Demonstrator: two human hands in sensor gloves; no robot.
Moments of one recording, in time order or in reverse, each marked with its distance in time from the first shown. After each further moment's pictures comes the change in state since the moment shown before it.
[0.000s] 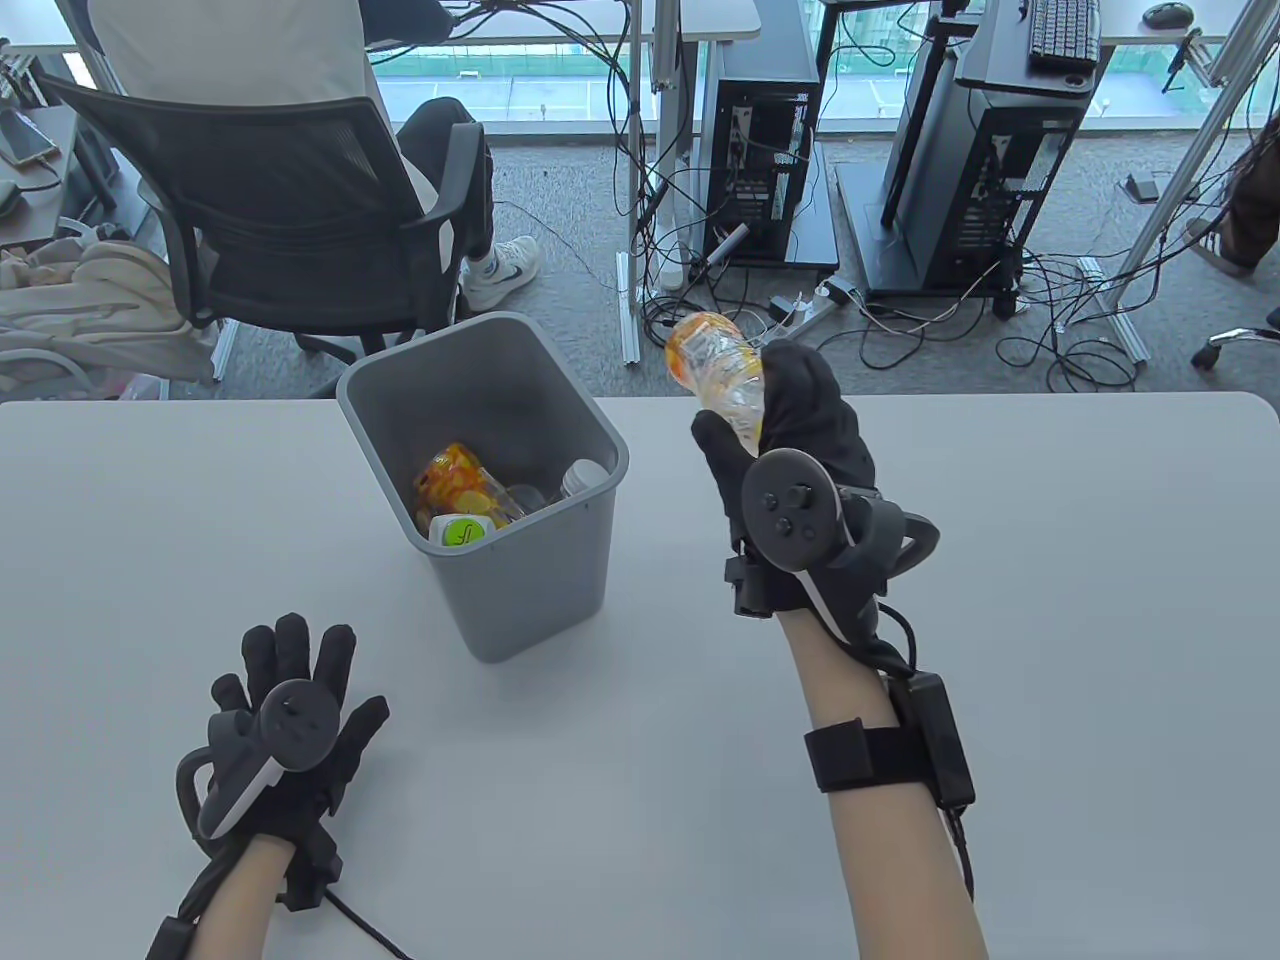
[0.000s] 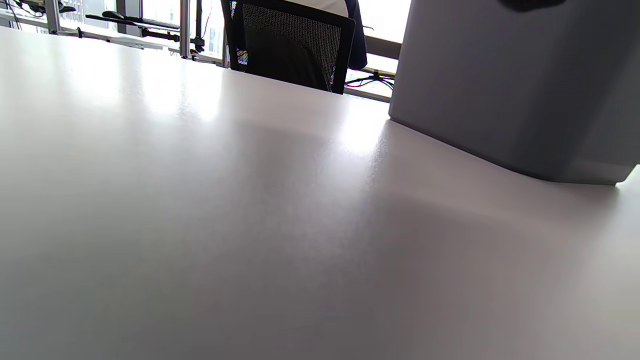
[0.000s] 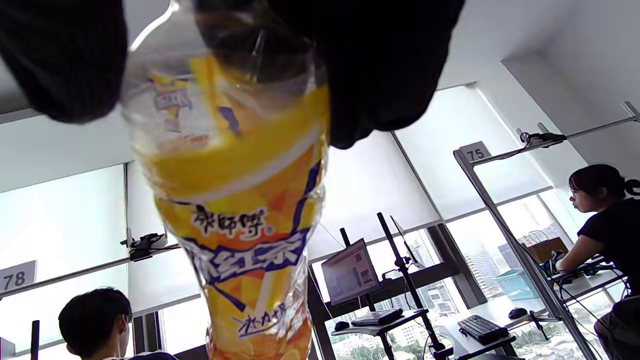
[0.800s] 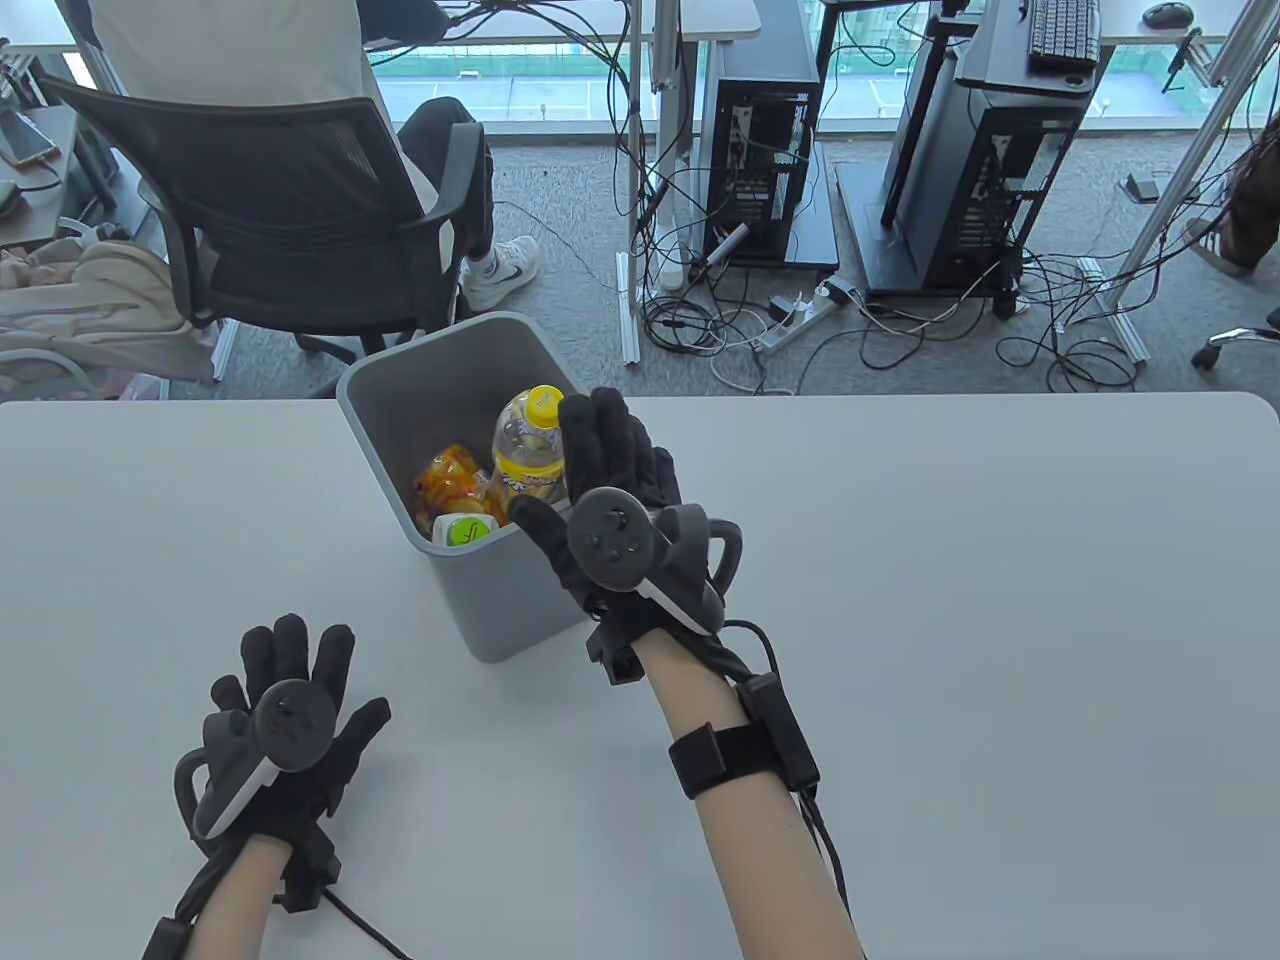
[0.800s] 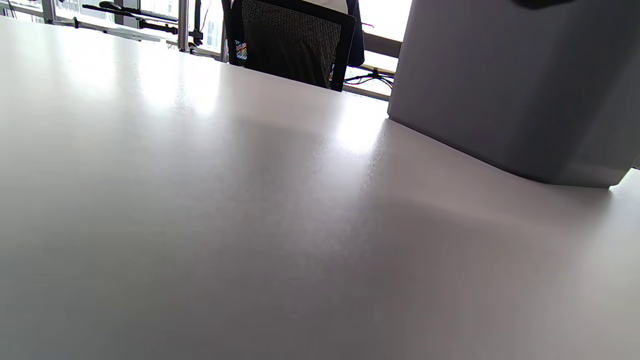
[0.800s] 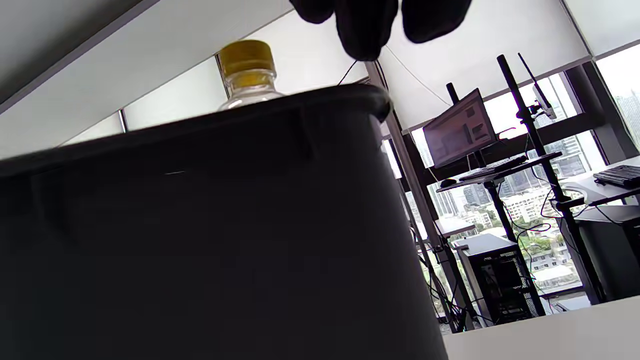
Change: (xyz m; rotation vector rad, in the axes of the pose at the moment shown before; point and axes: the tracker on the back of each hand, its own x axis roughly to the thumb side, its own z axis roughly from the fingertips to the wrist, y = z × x) left_hand -0.003 0.002 0.001 -0.008 -0.002 0.025; right_hand 0.042 0.104 0.053 0.419 -0.196 -0.213
